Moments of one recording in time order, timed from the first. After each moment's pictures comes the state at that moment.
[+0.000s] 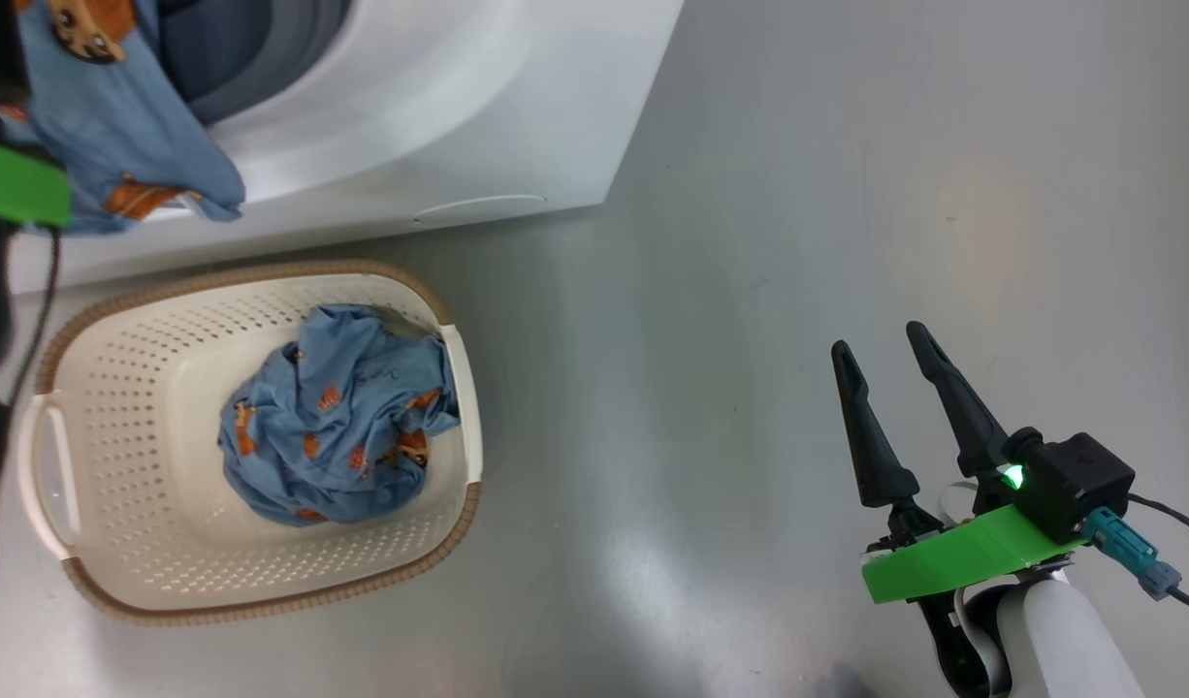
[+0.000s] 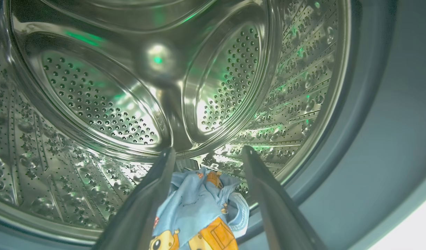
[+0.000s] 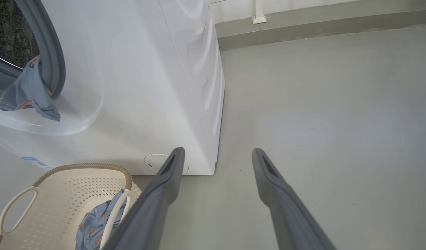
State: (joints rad) left arm -0.94 0.43 -0.26 0.41 -0.62 -0.13 -0.26; right arm -0.22 -0.05 0.08 0.07 0.22 0.13 -0.25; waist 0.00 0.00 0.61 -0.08
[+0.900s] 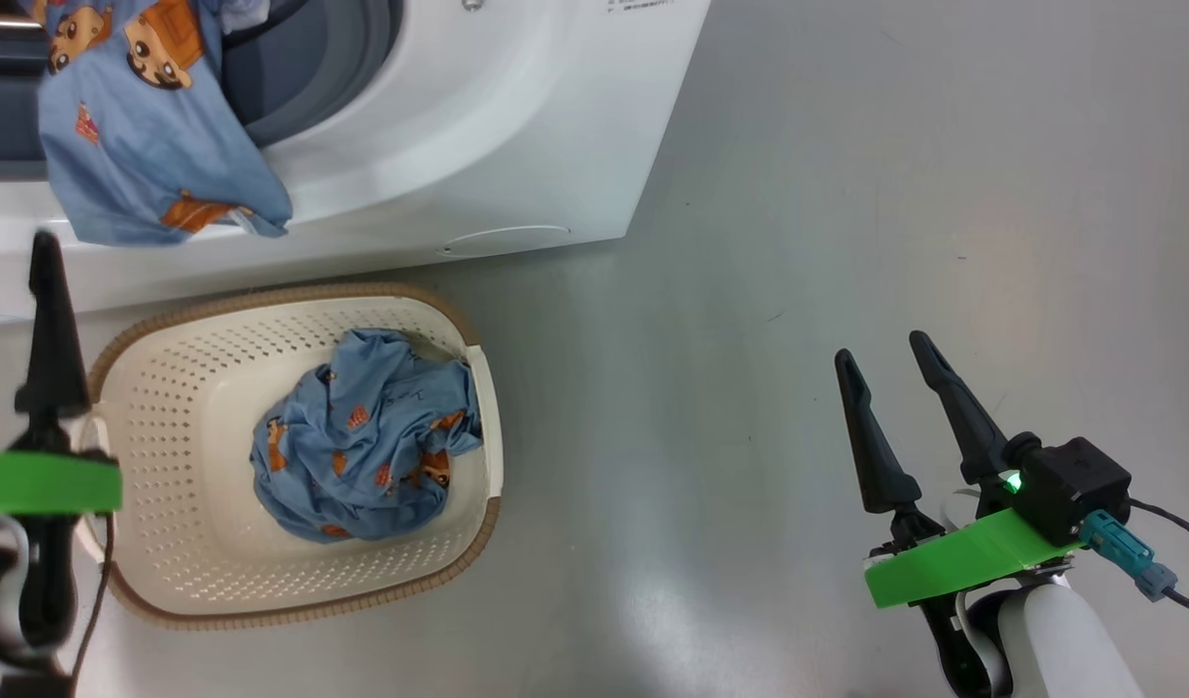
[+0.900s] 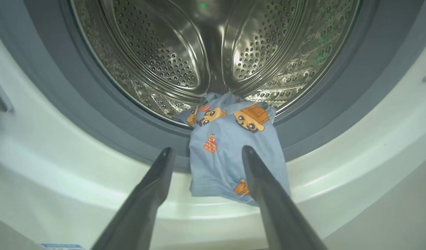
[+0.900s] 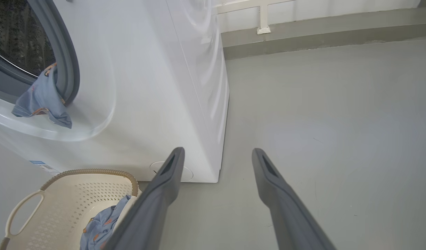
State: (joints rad) left arm -0.40 0.33 0.02 0.17 -0.47 -0.13 -0.26; right arm -0.21 -0.05 0.07 0.10 0.21 0.13 -0.25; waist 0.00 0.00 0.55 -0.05
